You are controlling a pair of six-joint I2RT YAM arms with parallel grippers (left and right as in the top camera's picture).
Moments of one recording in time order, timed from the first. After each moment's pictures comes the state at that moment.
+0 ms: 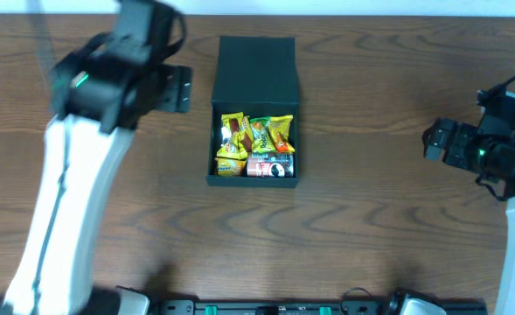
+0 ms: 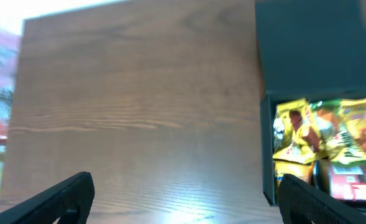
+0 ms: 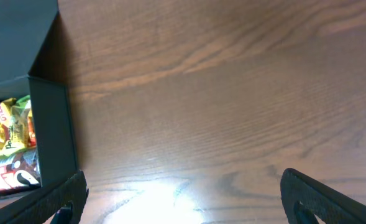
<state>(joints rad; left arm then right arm) -0.29 1.54 1.99 -1.40 -0.32 -0.09 -0.31 1.24 1.35 -1.13 -0.20 0.03</state>
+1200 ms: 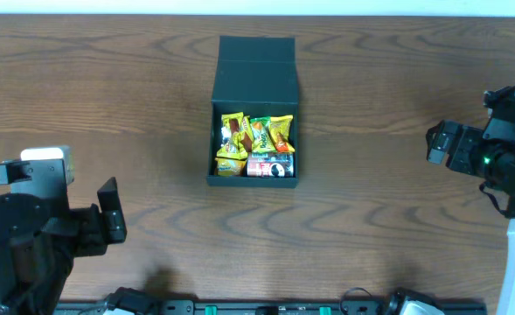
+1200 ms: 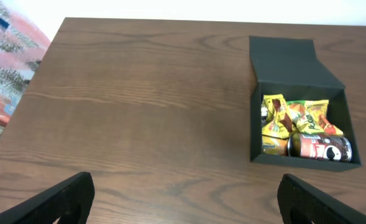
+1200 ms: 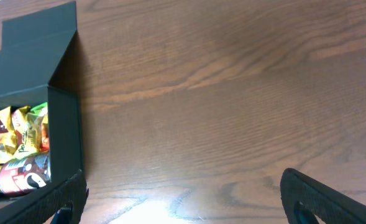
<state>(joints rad) -0.28 0.88 1.70 -1.50 -0.30 -0.19 -0.31 1.16 1.35 -1.11 -0.21 0.01</state>
